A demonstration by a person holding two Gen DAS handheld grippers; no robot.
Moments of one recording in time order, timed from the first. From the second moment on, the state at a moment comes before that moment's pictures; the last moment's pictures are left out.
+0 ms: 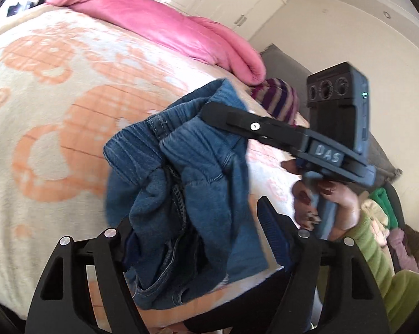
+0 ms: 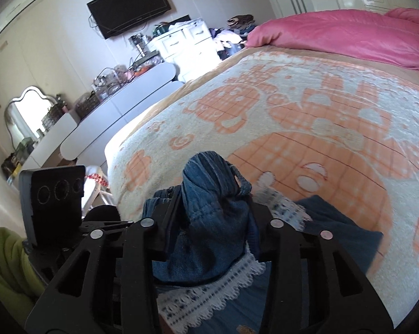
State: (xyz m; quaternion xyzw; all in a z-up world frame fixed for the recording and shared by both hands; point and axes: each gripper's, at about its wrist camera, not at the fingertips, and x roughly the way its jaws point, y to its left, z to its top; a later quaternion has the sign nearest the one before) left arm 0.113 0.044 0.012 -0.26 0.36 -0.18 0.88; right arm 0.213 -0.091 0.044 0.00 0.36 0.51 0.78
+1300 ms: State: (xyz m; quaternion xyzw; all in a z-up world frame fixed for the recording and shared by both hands) left arm 0.103 0.003 0.017 -0.15 0.39 -0.18 0.89; right arm 0.124 -0.217 0.036 0.00 0.29 0.39 0.87
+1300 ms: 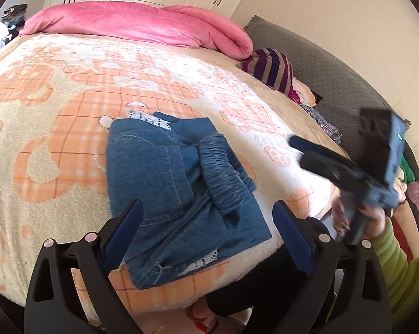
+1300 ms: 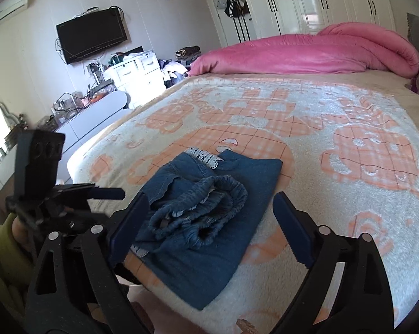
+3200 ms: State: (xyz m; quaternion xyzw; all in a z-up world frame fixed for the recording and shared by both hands) left arm 0.193 0.034 -0.024 -0.13 0.43 -0.12 0.88; right arm 0.045 -0.087 -0.016 -0.21 0.34 0.50 0.77
